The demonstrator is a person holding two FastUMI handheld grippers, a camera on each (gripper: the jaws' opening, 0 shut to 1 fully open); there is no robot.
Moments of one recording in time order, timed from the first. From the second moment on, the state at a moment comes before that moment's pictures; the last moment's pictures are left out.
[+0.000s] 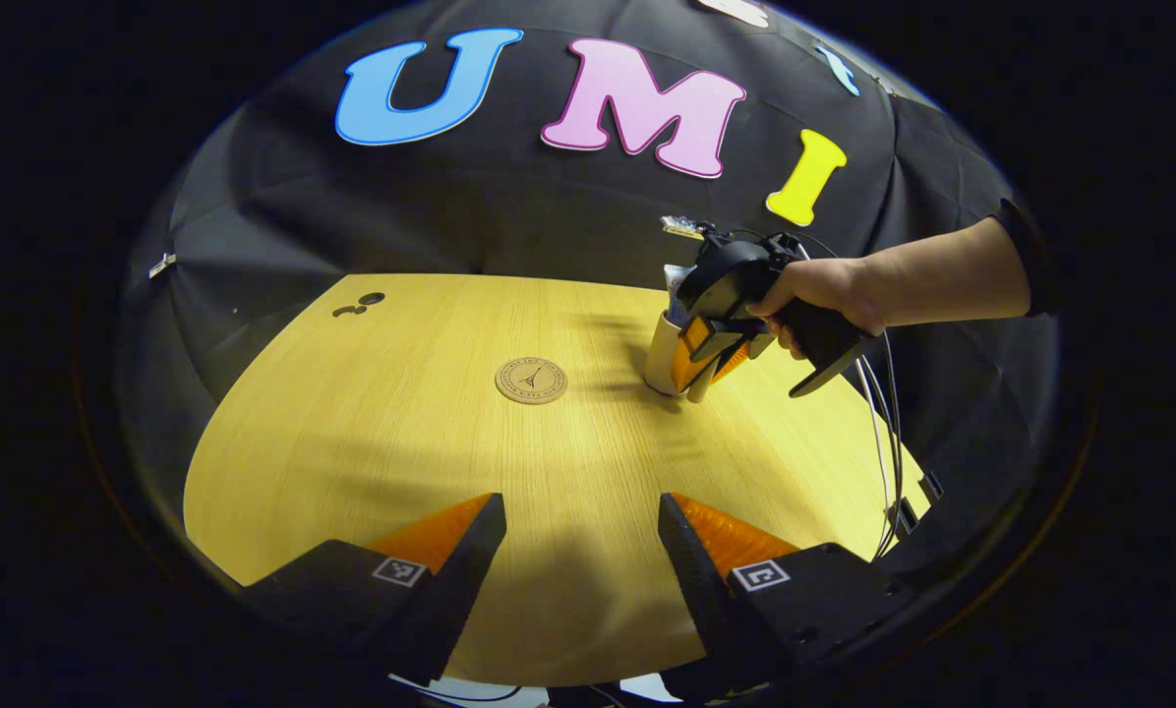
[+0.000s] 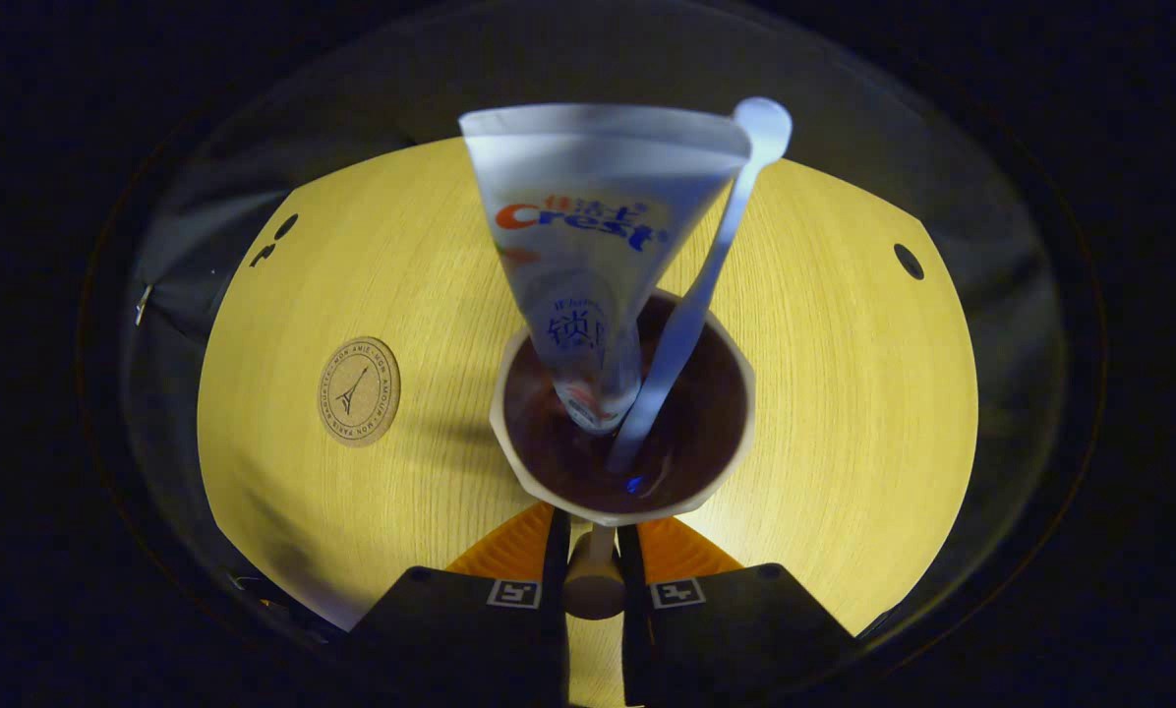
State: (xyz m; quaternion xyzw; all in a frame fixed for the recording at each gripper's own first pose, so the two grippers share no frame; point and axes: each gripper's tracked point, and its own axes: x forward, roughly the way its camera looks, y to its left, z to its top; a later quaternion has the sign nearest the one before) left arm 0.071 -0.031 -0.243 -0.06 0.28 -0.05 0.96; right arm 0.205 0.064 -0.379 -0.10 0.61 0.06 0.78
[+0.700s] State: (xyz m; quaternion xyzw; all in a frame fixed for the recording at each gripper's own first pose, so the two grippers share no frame) left arm 0.071 -0.015 -0.247 -0.08 0.28 -0.04 0.96; right arm 0.210 0.150 -0.355 -0.13 0.59 0.13 0.78
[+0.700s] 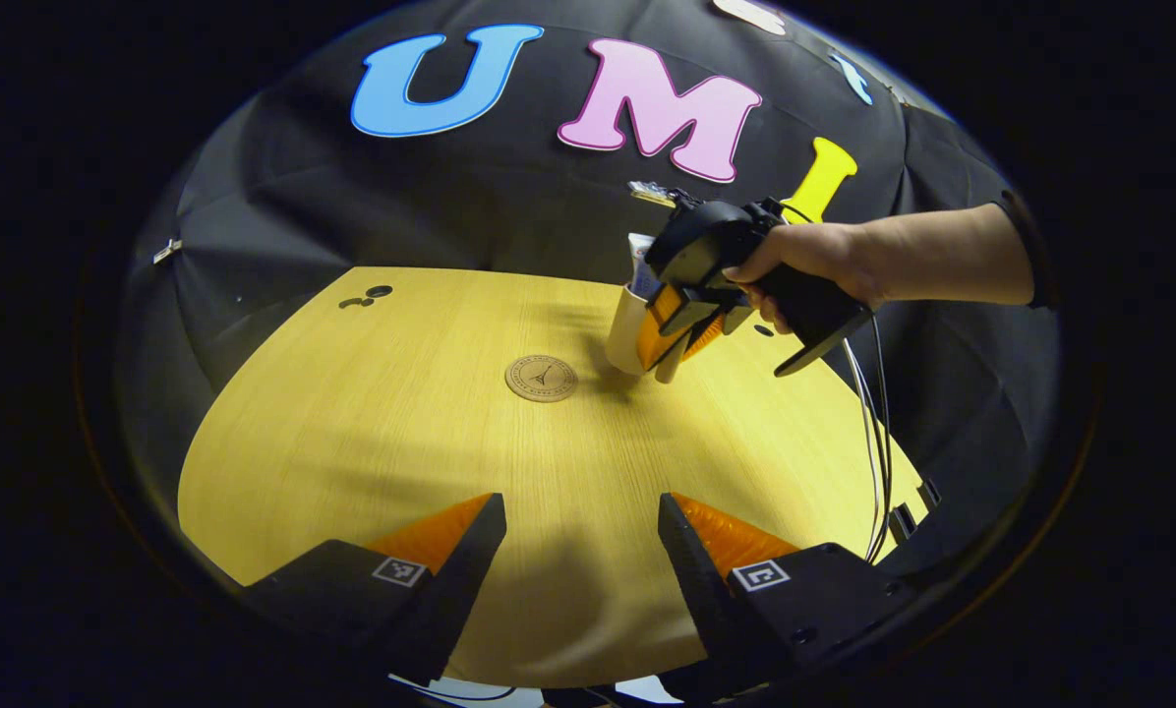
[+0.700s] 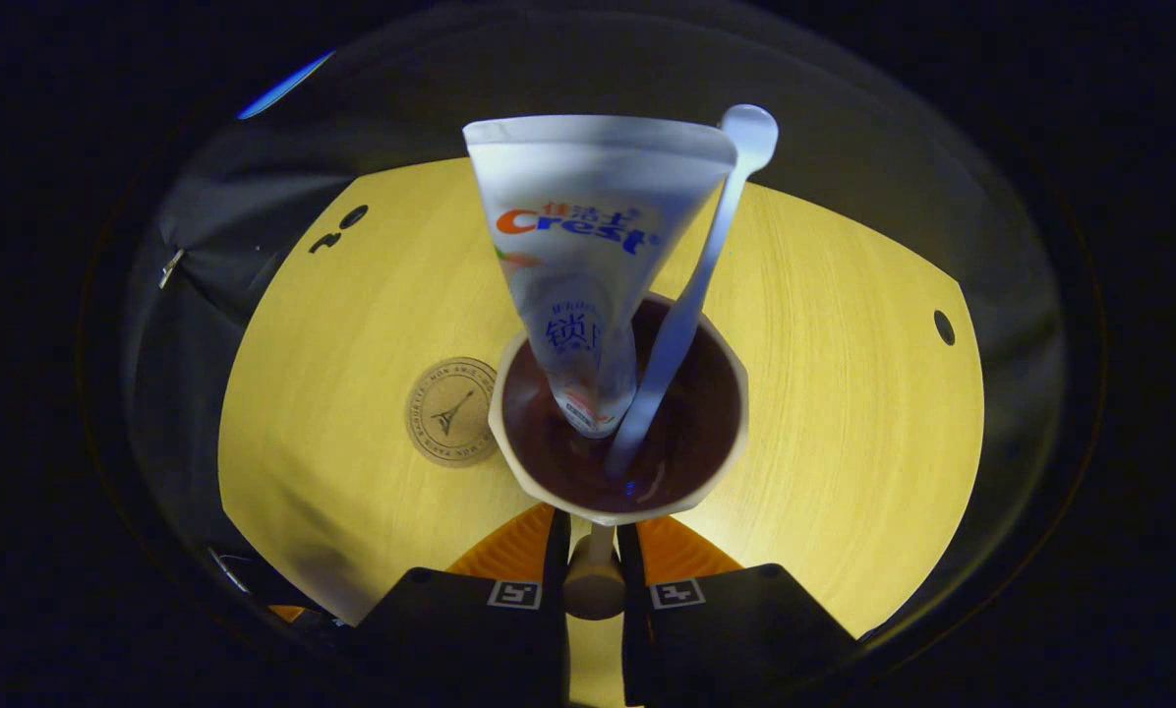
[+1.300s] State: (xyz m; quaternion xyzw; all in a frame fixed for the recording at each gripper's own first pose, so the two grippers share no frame) left arm 0.059 0.025 -0.258 -0.09 0.28 -0.01 0.96; right arm 0.199 0.234 -0.382 -0.16 0.61 0.18 0.76
